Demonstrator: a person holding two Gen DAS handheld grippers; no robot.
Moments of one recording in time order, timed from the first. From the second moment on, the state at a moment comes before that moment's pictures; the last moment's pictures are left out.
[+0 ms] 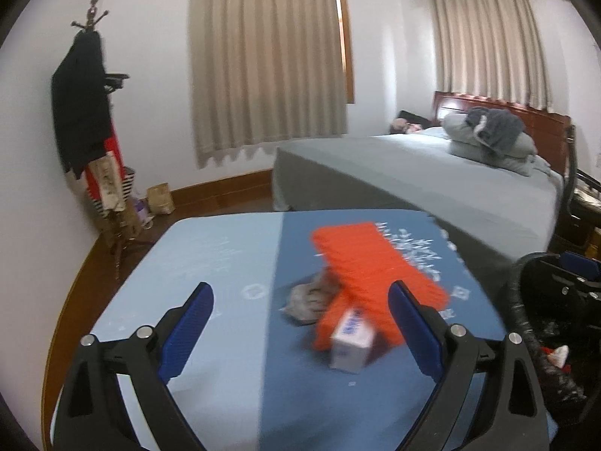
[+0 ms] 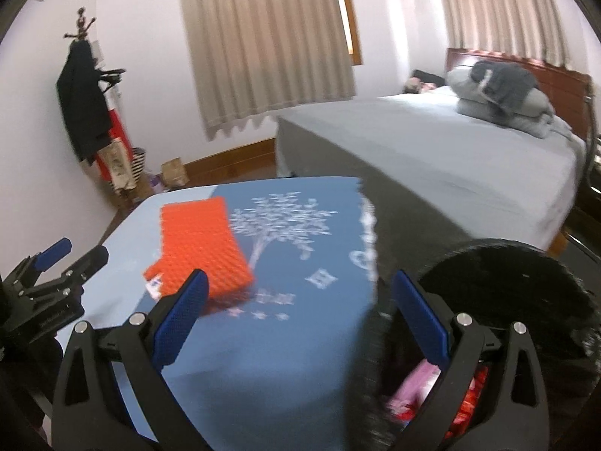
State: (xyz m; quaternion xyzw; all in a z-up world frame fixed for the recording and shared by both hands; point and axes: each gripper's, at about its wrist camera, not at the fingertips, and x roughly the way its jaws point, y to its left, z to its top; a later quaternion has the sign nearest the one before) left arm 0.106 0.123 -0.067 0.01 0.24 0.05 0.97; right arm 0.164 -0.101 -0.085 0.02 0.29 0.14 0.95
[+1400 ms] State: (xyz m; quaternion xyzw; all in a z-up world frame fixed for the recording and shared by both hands) left arm 0.123 0.169 -0.116 -0.02 0.27 0.08 0.96; right arm 0.209 0.000 -0.126 0.01 0.36 0.27 0.89
